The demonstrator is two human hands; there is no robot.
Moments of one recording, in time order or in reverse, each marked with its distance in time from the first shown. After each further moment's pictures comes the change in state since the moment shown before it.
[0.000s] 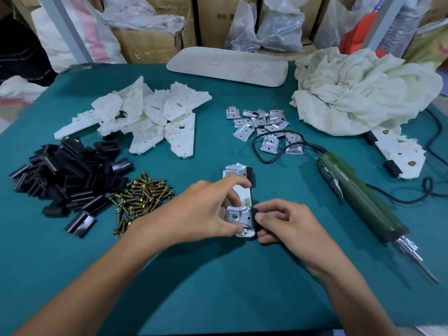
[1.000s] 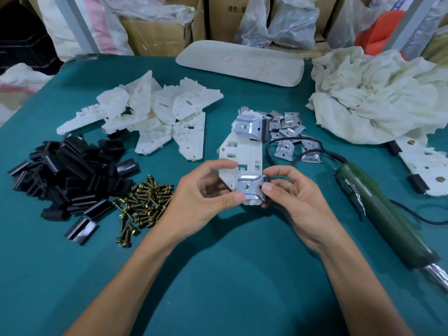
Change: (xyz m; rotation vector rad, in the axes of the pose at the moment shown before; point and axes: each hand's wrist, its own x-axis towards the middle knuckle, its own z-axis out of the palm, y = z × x) left_hand 0.012 -0.028 0.010 -0.996 0.428 -0.046; right_hand 0.051 -0.033 0.008 0.248 -0.132 -0.266
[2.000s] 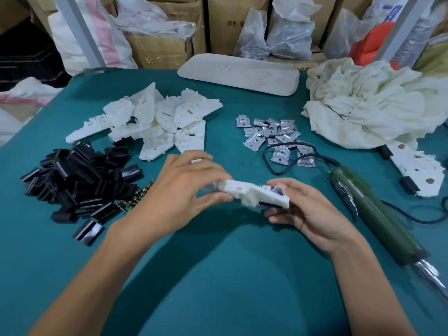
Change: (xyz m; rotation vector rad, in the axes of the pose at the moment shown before) left_hand -0.002 0.045 -0.026 1.170 -0.101 0.432; right_hand -0.008 -0.013 -0.019 0.110 0.043 0.263
